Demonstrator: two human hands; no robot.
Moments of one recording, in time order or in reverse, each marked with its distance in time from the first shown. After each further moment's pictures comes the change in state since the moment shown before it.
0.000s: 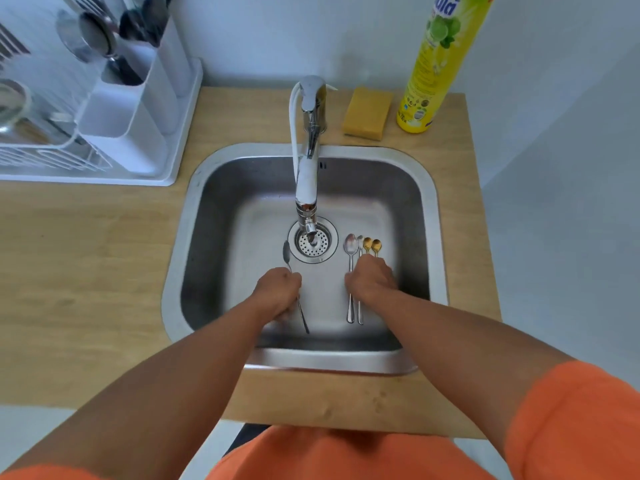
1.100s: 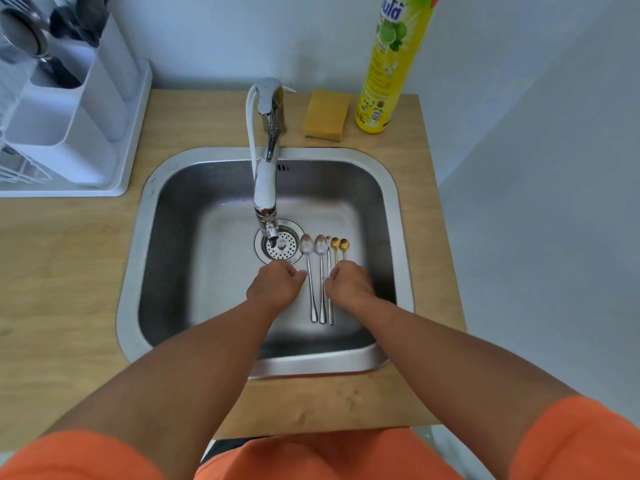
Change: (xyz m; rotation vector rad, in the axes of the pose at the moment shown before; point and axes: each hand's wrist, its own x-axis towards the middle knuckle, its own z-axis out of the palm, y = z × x) left_hand 0.014 0.031 0.049 0.336 0.109 0.276; right_hand -0.029 0.017 -0.023 0.227 -0.021 0.056
